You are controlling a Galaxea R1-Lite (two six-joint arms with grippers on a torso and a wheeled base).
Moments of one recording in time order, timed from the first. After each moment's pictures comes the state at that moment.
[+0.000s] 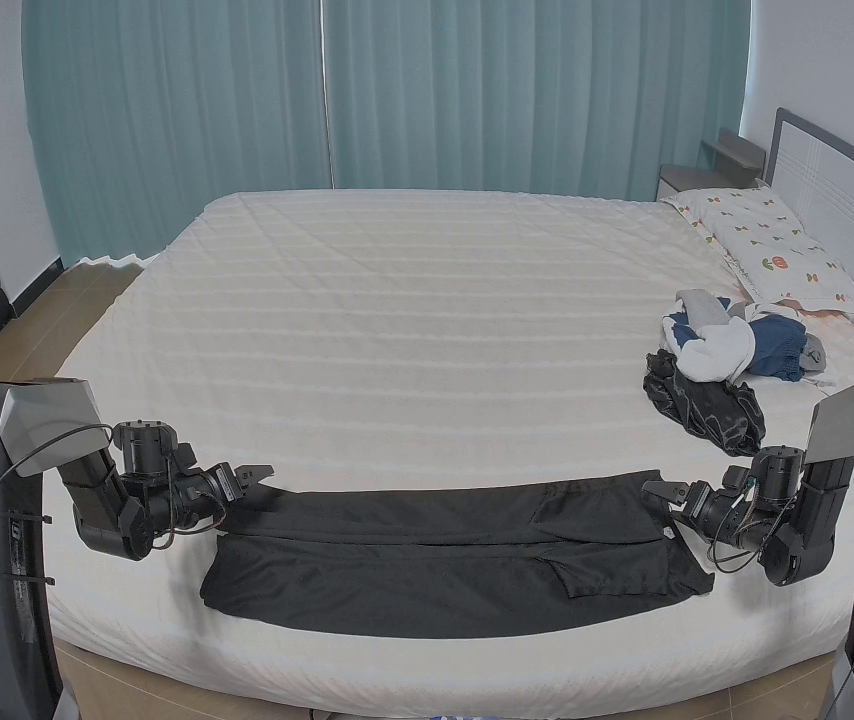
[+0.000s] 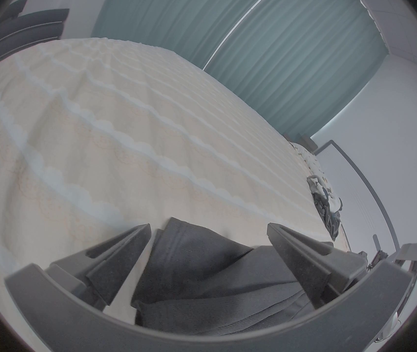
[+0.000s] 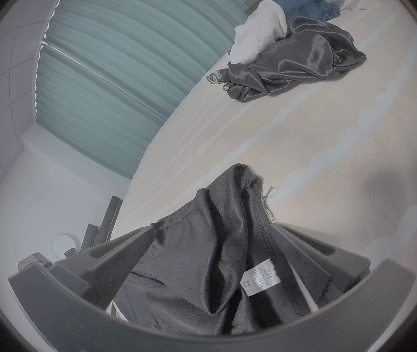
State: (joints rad) left arm 0.03 2.45 -0.80 -1.08 -0.39 -0.48; right arm -0.06 2.48 -0.52 -1.46 0.49 0.65
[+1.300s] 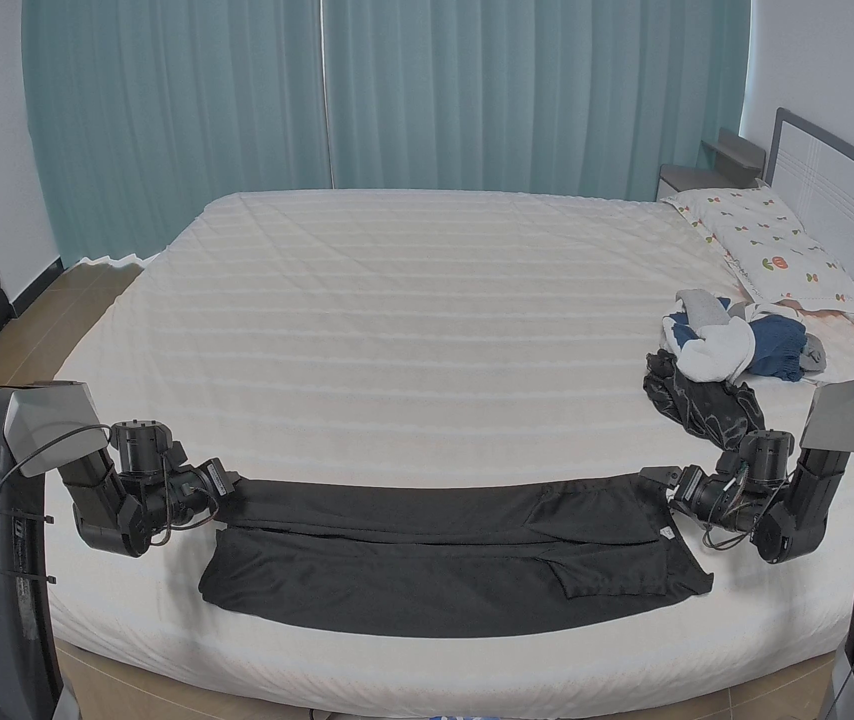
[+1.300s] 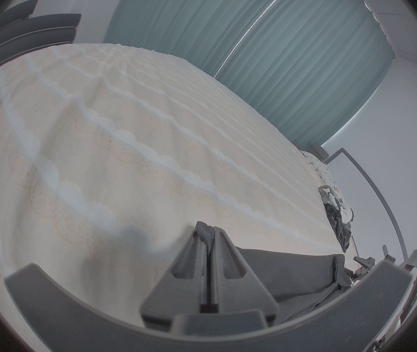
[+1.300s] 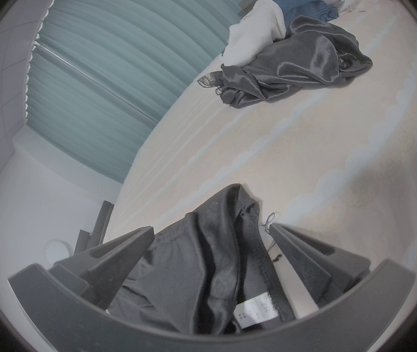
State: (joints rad) left arm 0.07 2.48 -0.85 -1.08 -0.33 -0.49; right arm -0.05 2.47 -0.66 -1.28 0.42 0.65
